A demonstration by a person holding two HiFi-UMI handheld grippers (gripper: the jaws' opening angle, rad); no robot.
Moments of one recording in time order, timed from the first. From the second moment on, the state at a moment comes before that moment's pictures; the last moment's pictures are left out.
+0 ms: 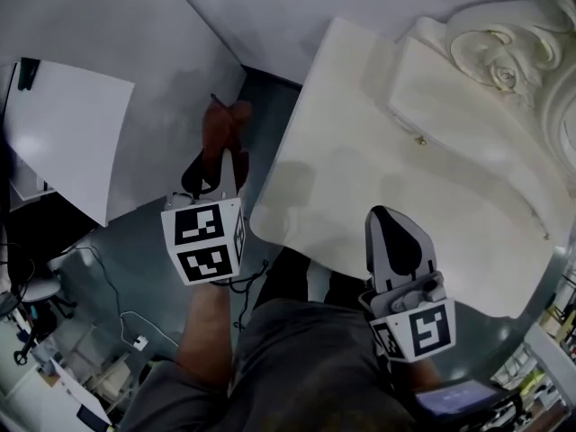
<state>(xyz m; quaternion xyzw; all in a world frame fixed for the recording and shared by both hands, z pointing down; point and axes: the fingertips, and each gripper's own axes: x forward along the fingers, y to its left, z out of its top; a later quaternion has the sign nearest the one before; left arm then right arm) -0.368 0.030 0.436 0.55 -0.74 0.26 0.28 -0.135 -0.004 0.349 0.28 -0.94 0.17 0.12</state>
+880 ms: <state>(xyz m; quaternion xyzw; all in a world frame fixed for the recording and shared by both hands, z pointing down) -0.166 0.036 0.300 0.66 -0.70 0.20 0.18 0.046 0.059 0.258 0.37 -0.92 0.10 0.03</state>
